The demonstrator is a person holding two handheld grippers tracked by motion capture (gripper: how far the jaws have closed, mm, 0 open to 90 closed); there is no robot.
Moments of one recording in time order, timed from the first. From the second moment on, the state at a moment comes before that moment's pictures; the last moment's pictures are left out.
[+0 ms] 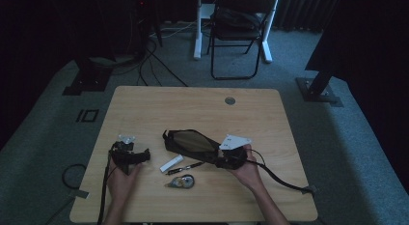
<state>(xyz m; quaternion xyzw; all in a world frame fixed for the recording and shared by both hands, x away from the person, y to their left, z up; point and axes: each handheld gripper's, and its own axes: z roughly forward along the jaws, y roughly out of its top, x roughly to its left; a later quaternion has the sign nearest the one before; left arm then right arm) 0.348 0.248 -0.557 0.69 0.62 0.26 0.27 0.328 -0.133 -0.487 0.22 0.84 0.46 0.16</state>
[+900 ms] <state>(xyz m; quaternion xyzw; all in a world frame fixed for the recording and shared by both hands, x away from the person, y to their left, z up) 0.348 0.248 -0.557 0.69 0.62 0.26 0.27 0.301 -0.122 -0.496 0.20 0.84 0.48 0.15</state>
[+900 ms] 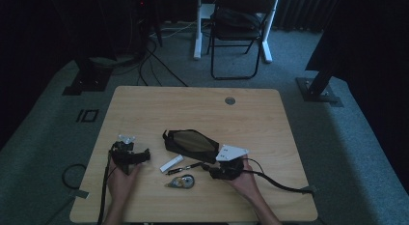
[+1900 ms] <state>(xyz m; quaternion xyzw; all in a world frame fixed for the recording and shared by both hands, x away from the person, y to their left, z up) 0.348 0.248 -0.557 0.69 0.62 0.26 0.27 0.297 -0.099 -0.499 0.19 0.86 0.44 0.16</state>
